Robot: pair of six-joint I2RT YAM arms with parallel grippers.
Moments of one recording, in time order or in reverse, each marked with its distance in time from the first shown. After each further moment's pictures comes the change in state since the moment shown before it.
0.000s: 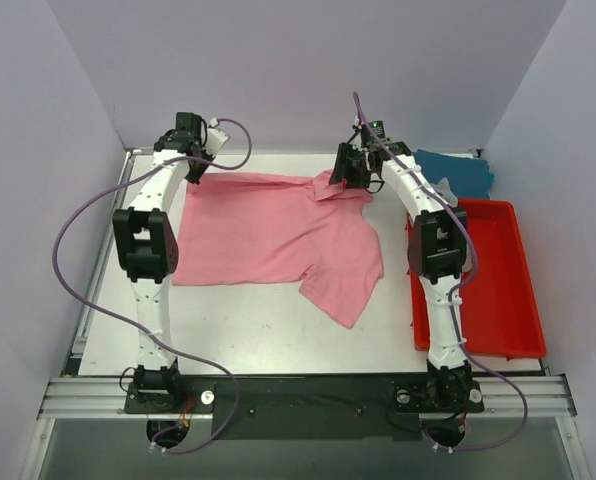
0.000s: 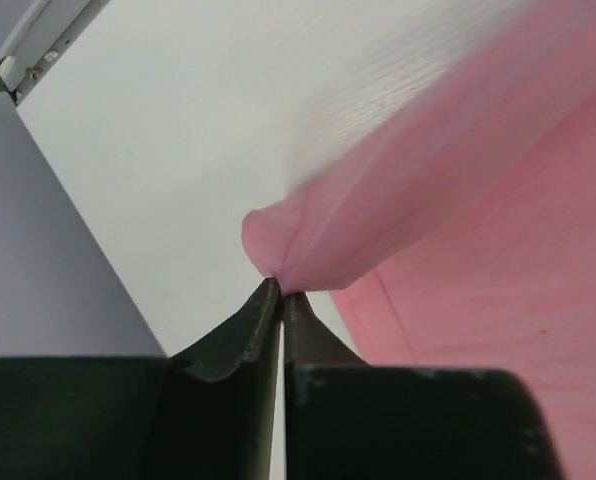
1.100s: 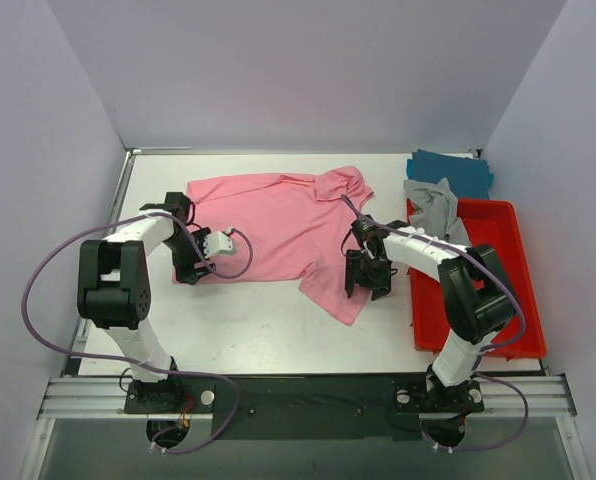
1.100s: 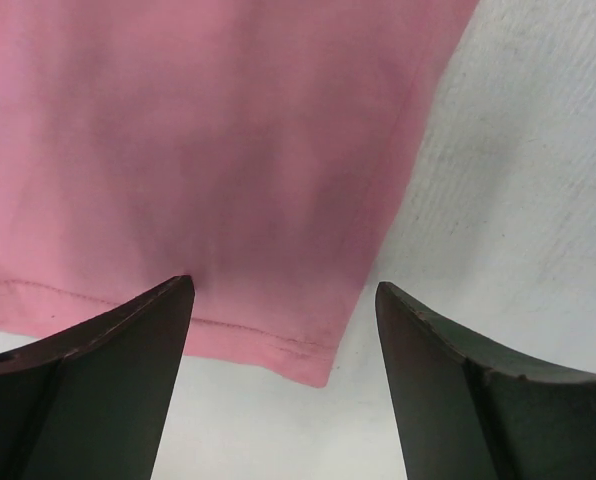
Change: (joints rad) left arm 0.043 -0.480 -0.977 -0.053 0.383 0.727; right arm 0.198 -0.620 -1.118 -0.061 0.225 0.147
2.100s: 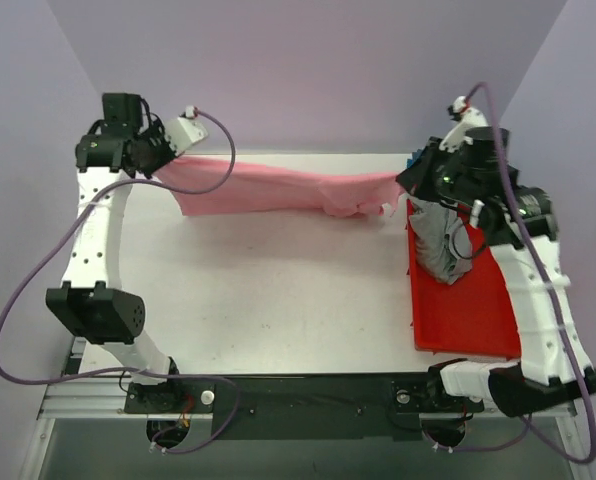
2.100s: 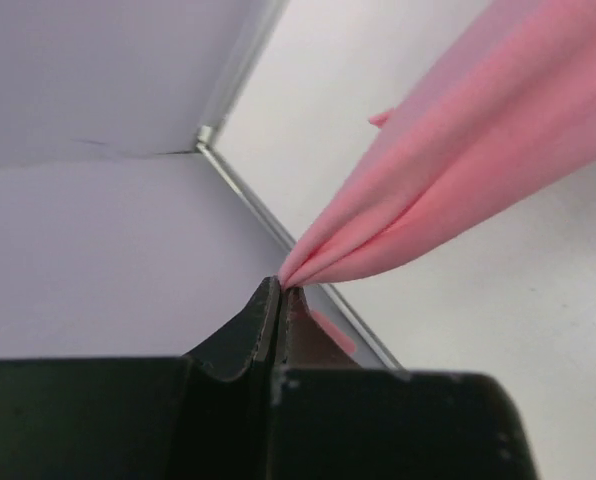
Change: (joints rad) left arm 0.027 -0.095 0.714 -0.145 -0.132 -0.256; right arm -0.204 -0.415 0.624 -0.156 -0.118 -0.118
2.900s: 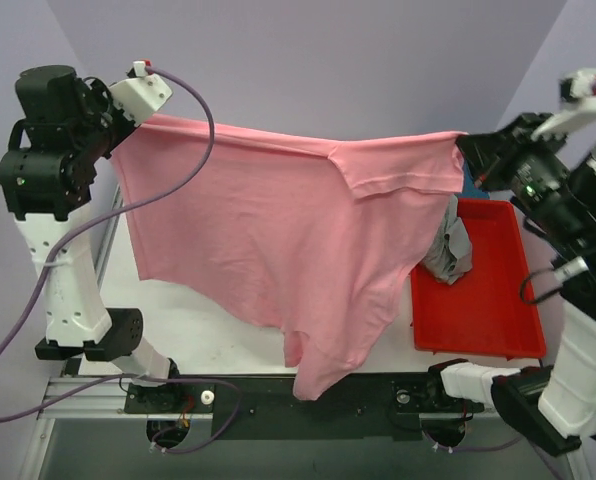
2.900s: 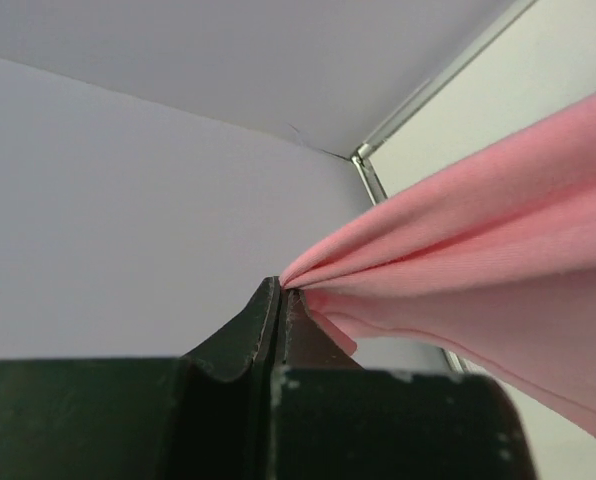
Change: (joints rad) left arm -0.027 -0.097 0.686 -0.263 -0.139 -0.121; right arm -0.001 -0.109 0.583 -0.149 0.084 -0.153
